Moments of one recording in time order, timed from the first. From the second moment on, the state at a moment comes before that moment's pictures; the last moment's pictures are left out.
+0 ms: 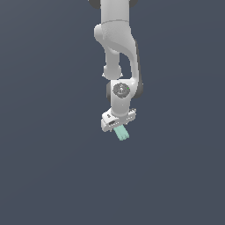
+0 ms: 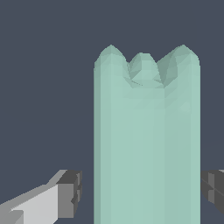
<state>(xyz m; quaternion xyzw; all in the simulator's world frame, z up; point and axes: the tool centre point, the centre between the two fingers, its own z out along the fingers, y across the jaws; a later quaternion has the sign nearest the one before) -0.051 0.035 0.023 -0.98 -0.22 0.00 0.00</state>
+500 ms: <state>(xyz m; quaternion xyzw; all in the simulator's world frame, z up) -0.050 0.034 0.018 -0.98 -0.22 0.00 0.00</state>
